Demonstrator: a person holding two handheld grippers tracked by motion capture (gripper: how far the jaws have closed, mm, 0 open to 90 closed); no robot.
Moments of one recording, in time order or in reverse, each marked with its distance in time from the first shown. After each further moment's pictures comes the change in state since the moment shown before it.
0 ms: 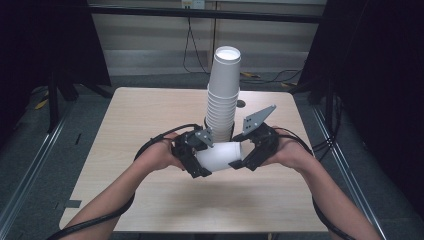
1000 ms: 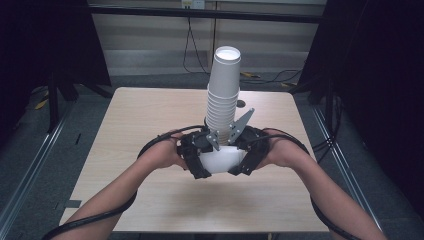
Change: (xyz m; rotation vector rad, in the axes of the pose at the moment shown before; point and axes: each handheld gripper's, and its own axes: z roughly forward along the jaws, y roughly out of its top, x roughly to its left) left arm -0.002 0.015 0.005 0.145 0.009 0.064; right arm 0.008 0.018 0.017 0.254 0.017 -0.044
